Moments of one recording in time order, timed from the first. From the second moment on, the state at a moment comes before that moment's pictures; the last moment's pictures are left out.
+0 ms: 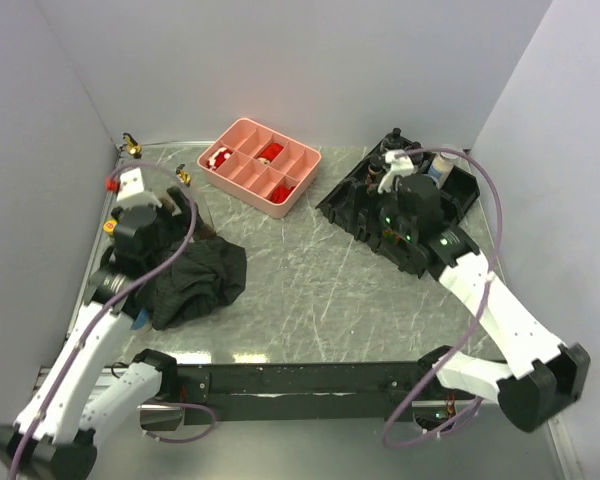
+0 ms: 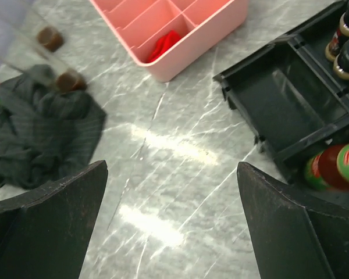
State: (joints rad) left arm -0.31 0.79 0.90 -0.37 -0.37 -0.46; right arm 0.45 1.12 1.08 -0.36 -0.05 0.28
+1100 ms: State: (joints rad) left arm -0.21 1.28 1.07 -0.06 -0.25 -0.16; right arm 0.45 0.85 1.01 -0.20 -0.17 0.32
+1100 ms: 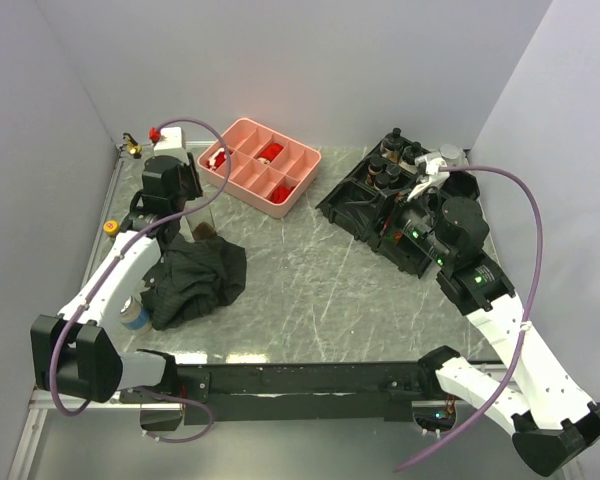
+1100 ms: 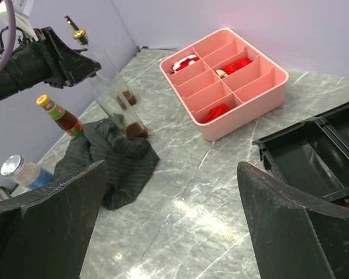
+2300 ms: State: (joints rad) left arm -0.77 1.37 1.22 -0.16 -0.22 -0.32; right arm 0.47 0.82 0.84 -0.25 -0.12 0.31
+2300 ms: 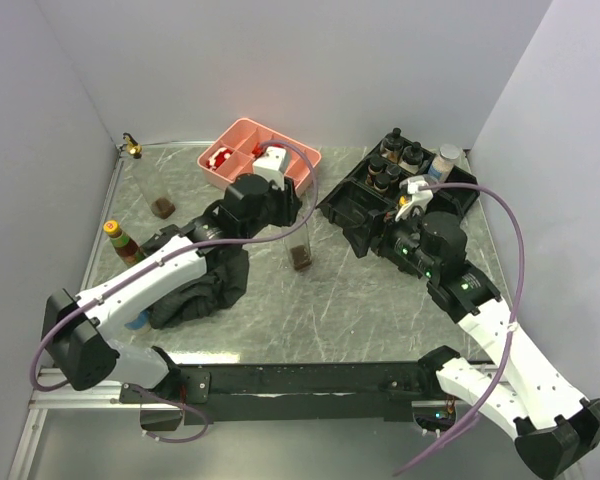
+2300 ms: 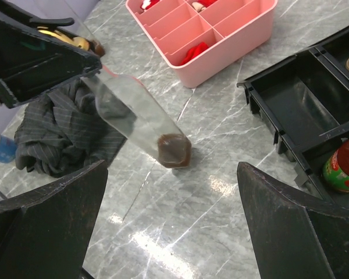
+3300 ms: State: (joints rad) left arm -0.80 1.42 1.46 -0.29 -0.24 -0.47; right arm 0.75 0.93 0.75 0.02 -0.02 0.27
